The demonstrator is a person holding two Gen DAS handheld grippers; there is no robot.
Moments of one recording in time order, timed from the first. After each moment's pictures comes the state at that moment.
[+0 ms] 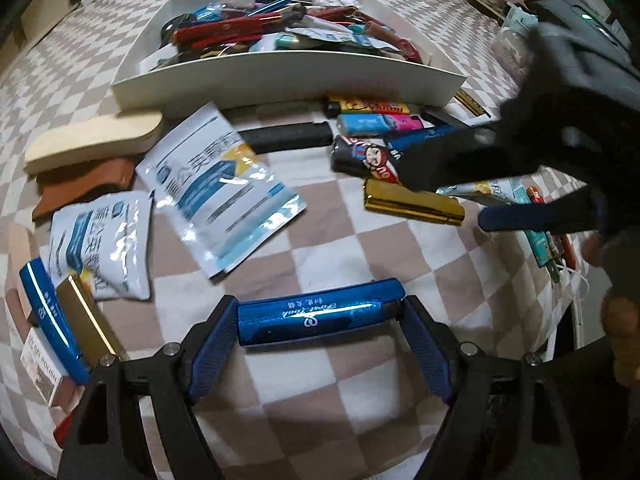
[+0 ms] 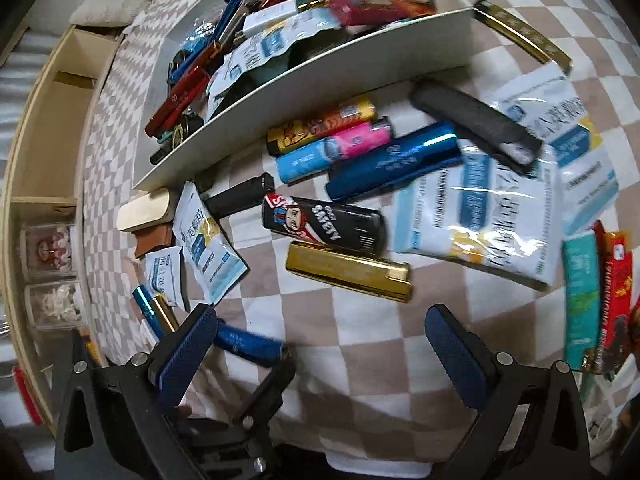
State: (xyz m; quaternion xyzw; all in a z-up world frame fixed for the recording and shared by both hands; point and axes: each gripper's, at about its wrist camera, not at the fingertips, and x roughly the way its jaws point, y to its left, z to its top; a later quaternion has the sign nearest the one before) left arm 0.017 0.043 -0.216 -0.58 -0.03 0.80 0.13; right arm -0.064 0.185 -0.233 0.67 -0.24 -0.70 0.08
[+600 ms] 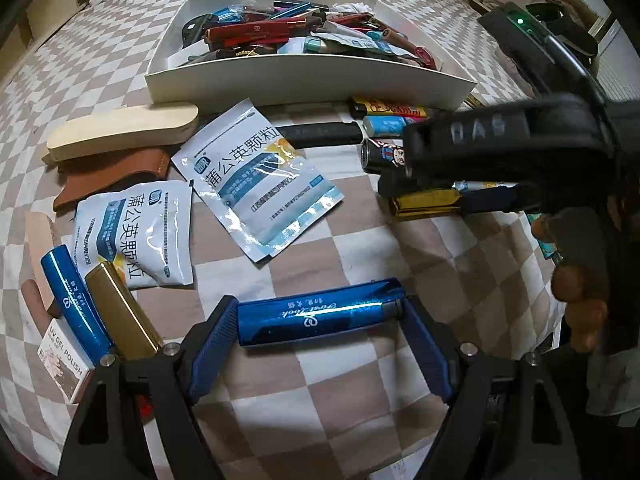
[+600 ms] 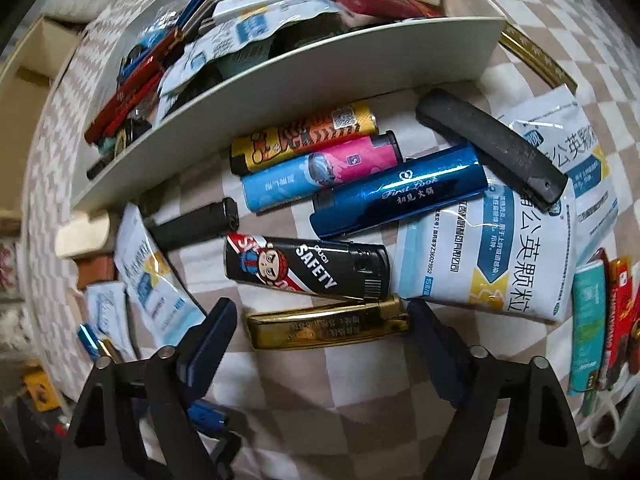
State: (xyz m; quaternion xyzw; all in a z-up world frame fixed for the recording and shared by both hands) left arm 0.018 0.023 -0.213 -0.58 -0.03 0.81 0.12; right arm -0.080 0.162 -0.253 0.68 -0.16 -0.72 0.00
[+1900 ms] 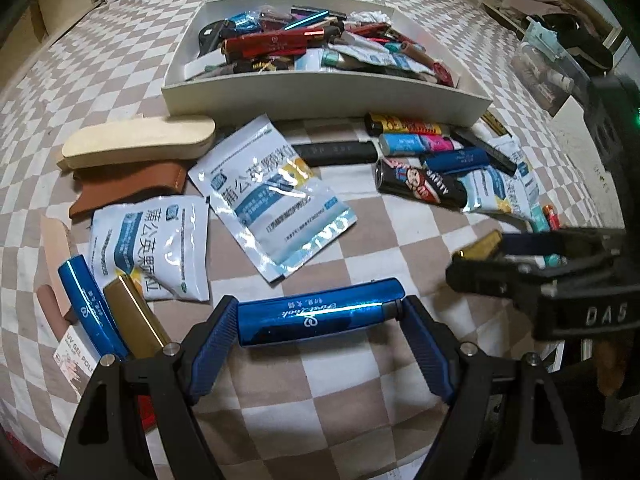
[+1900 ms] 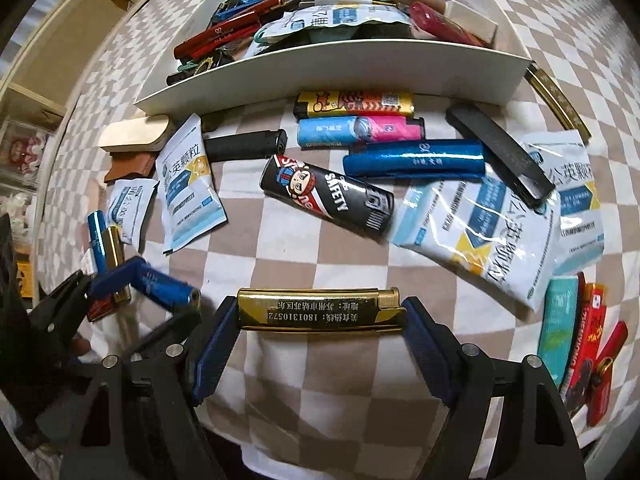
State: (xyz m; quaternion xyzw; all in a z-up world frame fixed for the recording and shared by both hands) left arm 0.020 0.025 -0.207 -0.57 -0.03 0.81 0.10; right arm -0.032 0.205 -0.220 0.66 -0.07 -0.74 0.13
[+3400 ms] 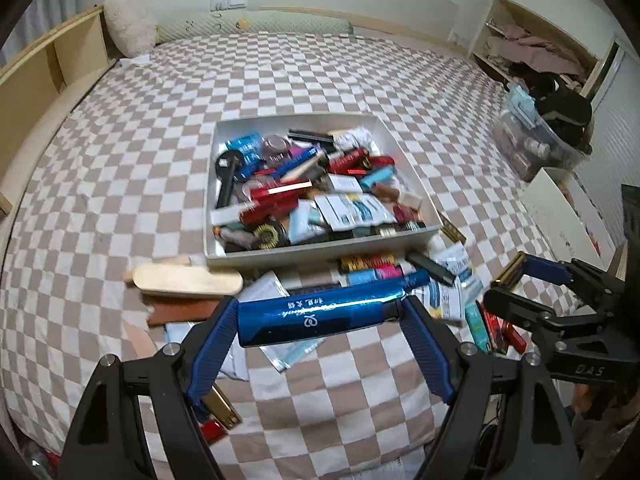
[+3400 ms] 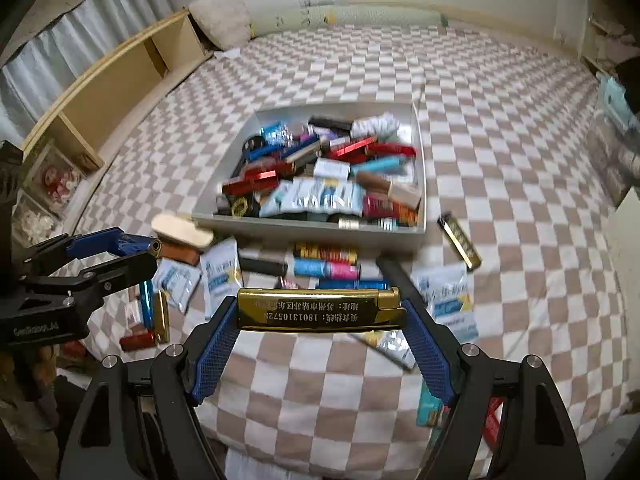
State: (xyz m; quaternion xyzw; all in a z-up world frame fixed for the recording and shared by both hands) left arm -0.018 0.025 -0.062 -0.50 -0.03 0.86 0.08; right arm -0.034 0.213 -0.092 0.50 -0.03 -0.85 0.13
